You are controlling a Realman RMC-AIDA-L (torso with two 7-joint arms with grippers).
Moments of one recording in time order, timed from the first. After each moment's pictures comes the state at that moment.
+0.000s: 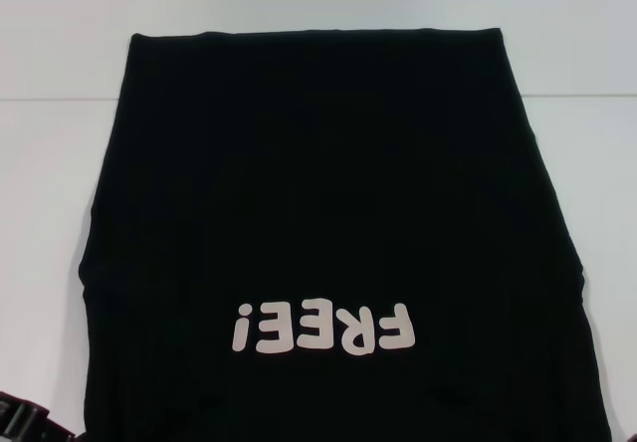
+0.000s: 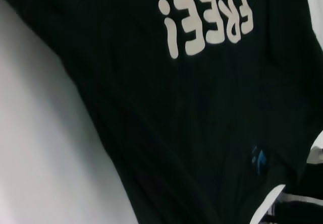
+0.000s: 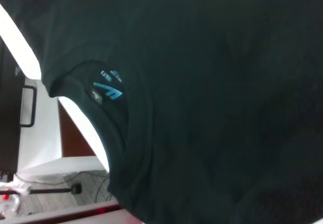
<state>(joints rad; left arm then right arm) -0.62 -1.95 0.45 0.78 2.82 2.04 -2.19 0.71 1.96 -0.76 -0.68 -2.74 -1.90 2.08</state>
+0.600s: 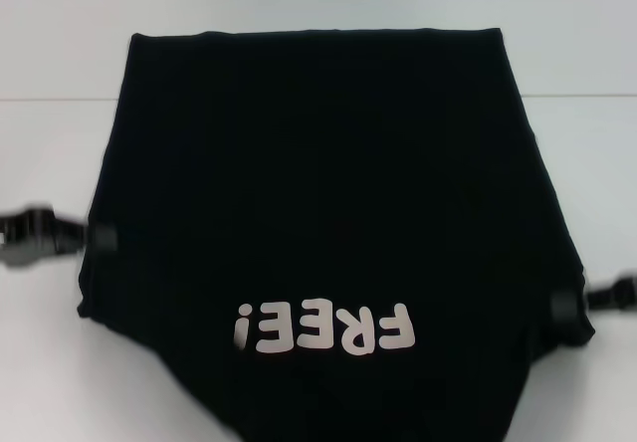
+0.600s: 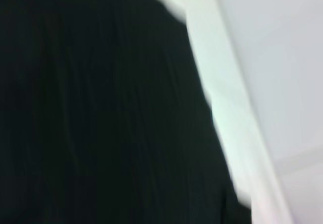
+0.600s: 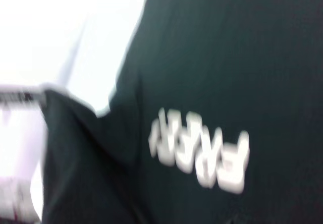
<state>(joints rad) -0.65 -1.91 0.15 0.73 2.55 1.85 -2.27 0.66 1.91 -0.37 -0.59 -2.51 -1.80 2.15</state>
